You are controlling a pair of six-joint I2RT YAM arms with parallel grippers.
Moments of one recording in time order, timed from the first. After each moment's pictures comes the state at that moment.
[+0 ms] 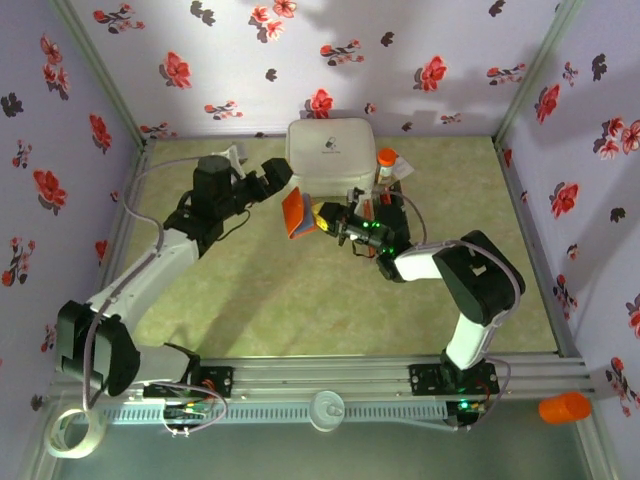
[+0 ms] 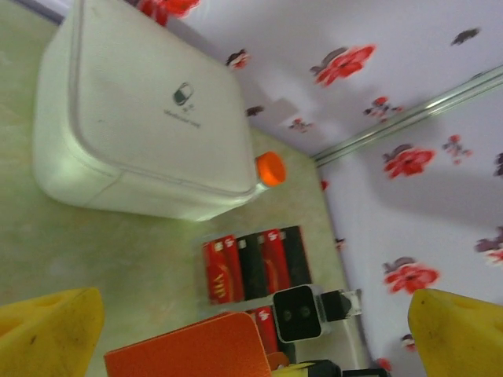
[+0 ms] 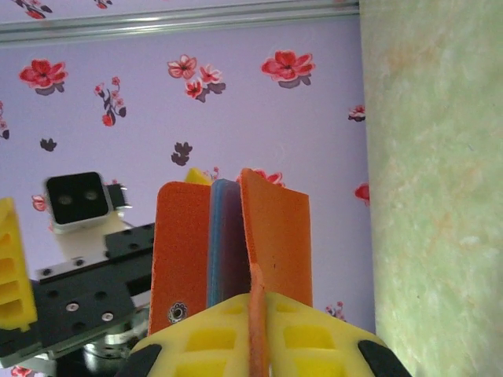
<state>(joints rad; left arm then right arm) -0.46 1.32 1.10 -0.13 0.22 -0.81 0.59 1.77 0.71 1.13 -0.61 1.63</state>
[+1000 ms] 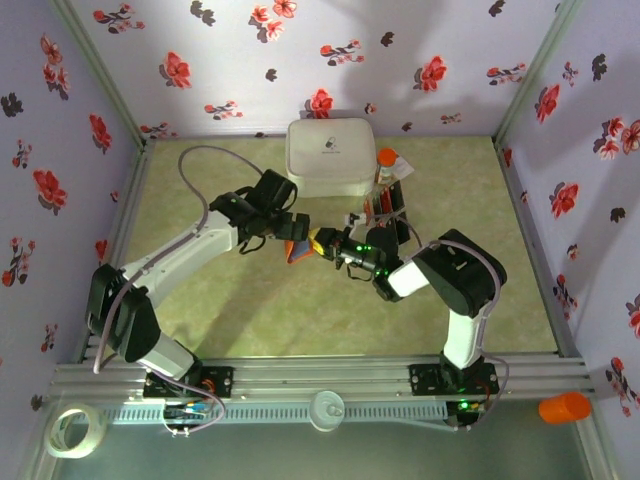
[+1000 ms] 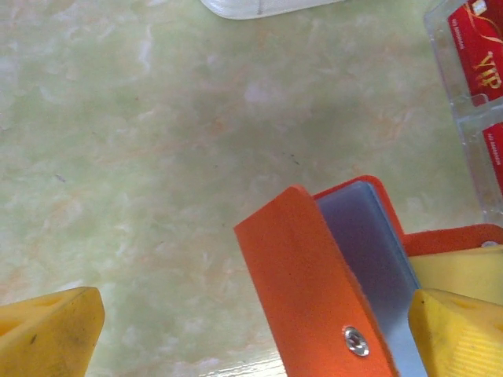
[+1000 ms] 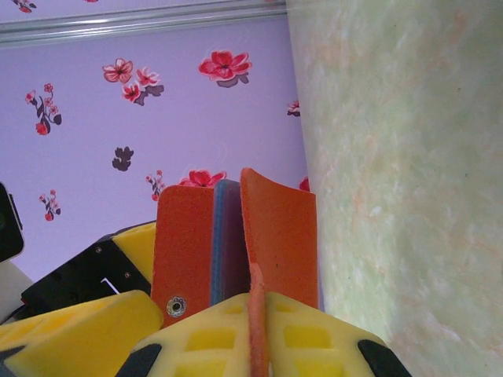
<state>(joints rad) -0.70 1.54 1.32 -0.80 -0.20 -0.42 0.66 1.87 0.58 1.23 -0.49 1.60</state>
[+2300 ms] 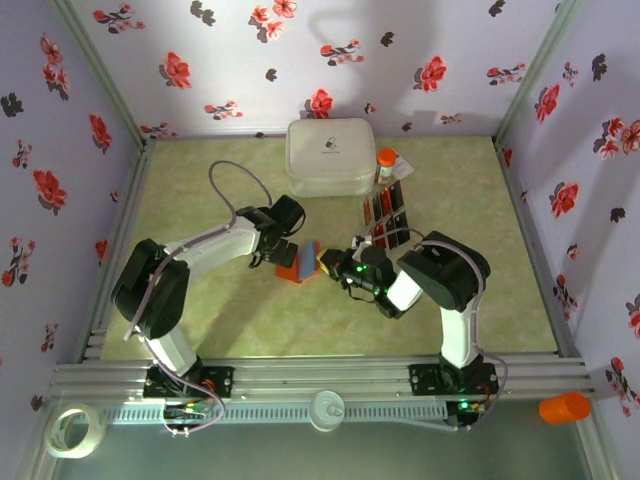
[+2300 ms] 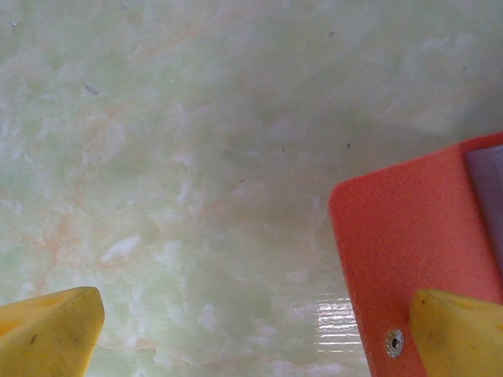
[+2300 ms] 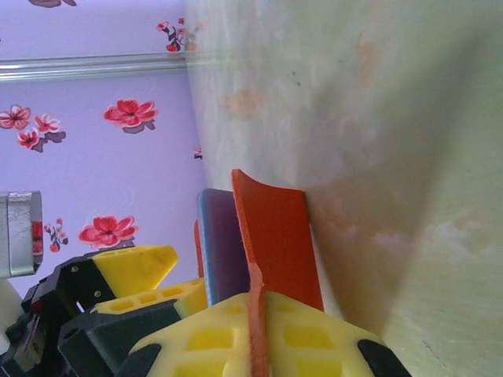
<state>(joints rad) -0.70 1.72 1.18 -0.80 -0.38 -0.33 0.73 1.96 0.46 1.23 -0.27 1.50</state>
